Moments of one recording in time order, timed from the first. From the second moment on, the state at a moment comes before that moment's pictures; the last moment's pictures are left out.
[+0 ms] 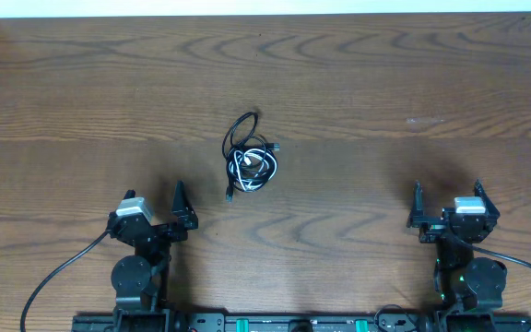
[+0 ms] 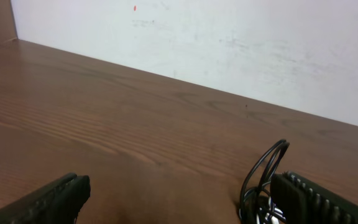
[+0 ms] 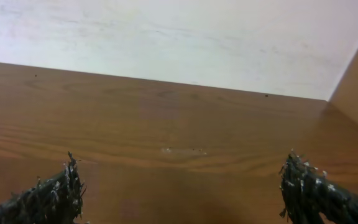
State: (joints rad) left arm 0.00 0.01 0.02 -0.12 -0.06 -0.25; right arm 0.02 0.01 0.01 -0.06 0.06 -0.11
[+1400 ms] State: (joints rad) left arm 0.00 0.18 0.39 -0.43 -0.17 -0.43; right arm 0.02 0.01 0.01 -0.06 0.06 -0.11
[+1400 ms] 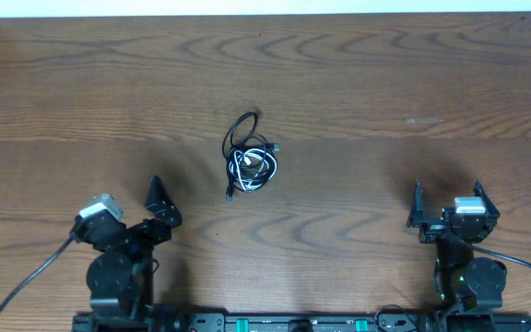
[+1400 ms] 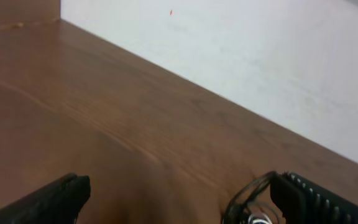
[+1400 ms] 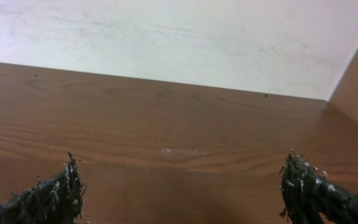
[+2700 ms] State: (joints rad) left arm 0.00 0.28 0.47 -0.68 -0.14 -0.41; right arm 0.02 0.01 0.01 -0.06 0.06 -0.11
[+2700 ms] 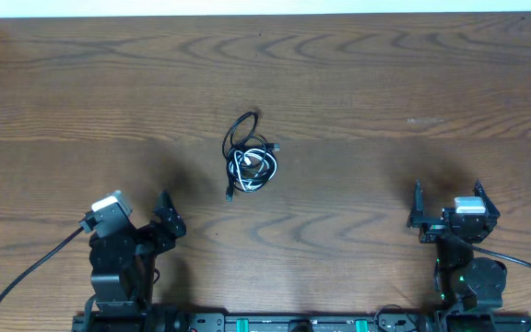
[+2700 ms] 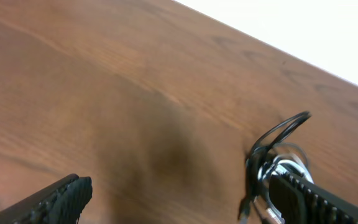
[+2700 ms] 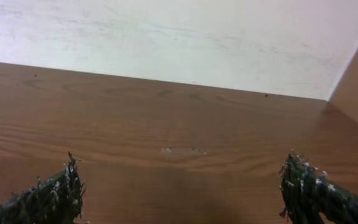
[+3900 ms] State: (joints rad) left arm -0.09 1.51 1.19 -0.97 0.14 -0.35; right arm 0.02 0.02 0.01 -0.06 0.06 -0.11
